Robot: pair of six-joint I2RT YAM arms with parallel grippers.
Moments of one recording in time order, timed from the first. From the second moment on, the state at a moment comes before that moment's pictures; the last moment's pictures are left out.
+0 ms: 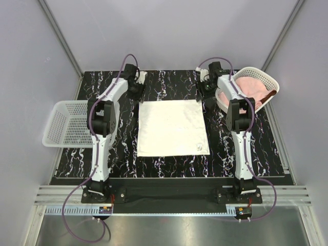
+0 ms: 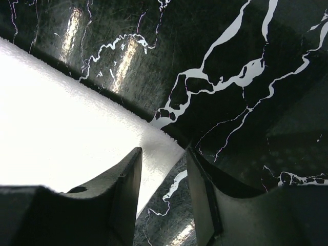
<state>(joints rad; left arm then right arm) -0.19 2.37 2.07 -0.79 0.19 0.12 0.14 2.53 2.28 -0.90 -0.38 -0.23</state>
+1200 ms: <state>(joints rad) -0.21 2.41 2.09 -0.80 0.18 0.18 0.14 2.56 2.29 -0.84 -0.39 -0.26</state>
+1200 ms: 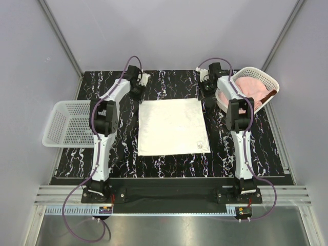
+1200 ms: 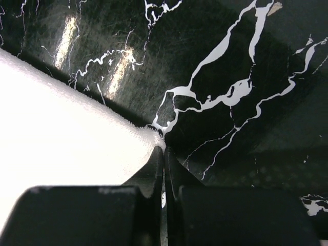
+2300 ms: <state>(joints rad) -0.24 2.04 1.79 -0.71 0.12 0.14 0.13 2.07 1.68 -0.44 -0.35 -0.14</state>
